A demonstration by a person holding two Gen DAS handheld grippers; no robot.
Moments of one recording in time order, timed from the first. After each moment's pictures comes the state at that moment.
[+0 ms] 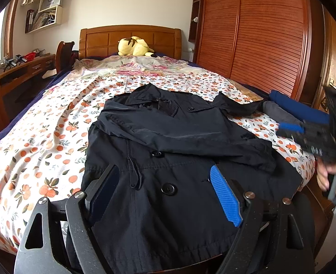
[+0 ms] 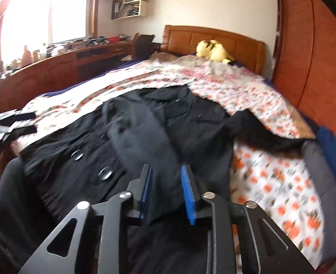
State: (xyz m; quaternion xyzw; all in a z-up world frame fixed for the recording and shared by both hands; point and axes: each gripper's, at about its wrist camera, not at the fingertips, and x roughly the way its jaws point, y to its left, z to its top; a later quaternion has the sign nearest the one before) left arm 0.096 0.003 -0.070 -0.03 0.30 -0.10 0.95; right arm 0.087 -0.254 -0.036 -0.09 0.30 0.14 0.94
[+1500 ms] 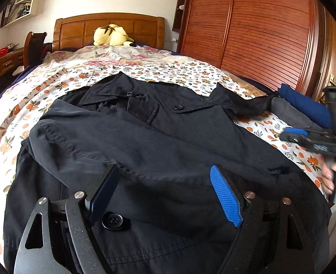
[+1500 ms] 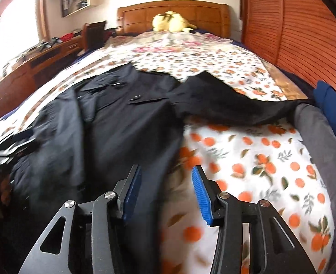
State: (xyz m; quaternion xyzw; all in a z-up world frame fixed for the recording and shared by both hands) left arm 0.256 -0.056 -0.133 -0.03 0.31 -0.16 0.94; right arm 0.202 -0.354 -0.096 -0.02 0.37 0.02 0.93
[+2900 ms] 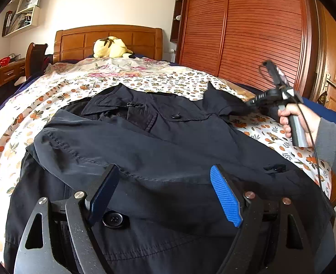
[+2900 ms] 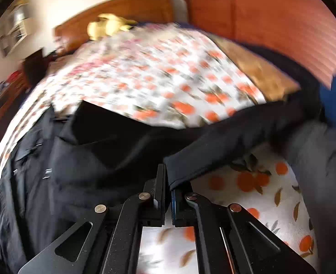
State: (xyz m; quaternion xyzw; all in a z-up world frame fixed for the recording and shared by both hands) left arm 0.238 -0.054 -0.130 -0.02 0.27 -0.16 0.95; right arm 0.328 -0.396 -0.070 0.07 0.38 -0.06 0.92
